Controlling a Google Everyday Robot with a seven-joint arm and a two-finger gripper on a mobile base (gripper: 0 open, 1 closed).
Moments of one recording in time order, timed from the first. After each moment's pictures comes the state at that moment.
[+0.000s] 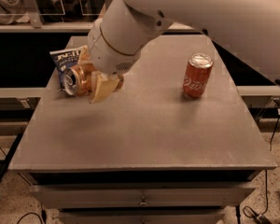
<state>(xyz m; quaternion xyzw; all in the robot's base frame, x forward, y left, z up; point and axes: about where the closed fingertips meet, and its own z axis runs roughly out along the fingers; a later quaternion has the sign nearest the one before) 0.494 0.097 0.943 -0.82 0.47 0.04 0.32</state>
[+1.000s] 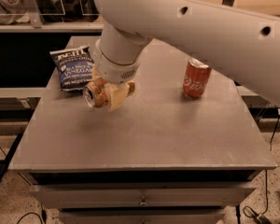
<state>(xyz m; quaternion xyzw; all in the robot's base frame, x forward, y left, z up) 0.521 0.071 0.887 -0.87 0.45 -0.03 0.21</state>
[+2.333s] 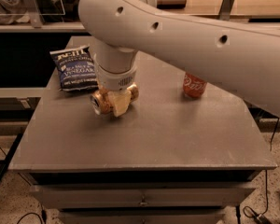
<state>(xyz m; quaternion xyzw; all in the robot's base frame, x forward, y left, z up) 0.530 0.057 0.848 -0.87 0.46 -0.05 0.13</state>
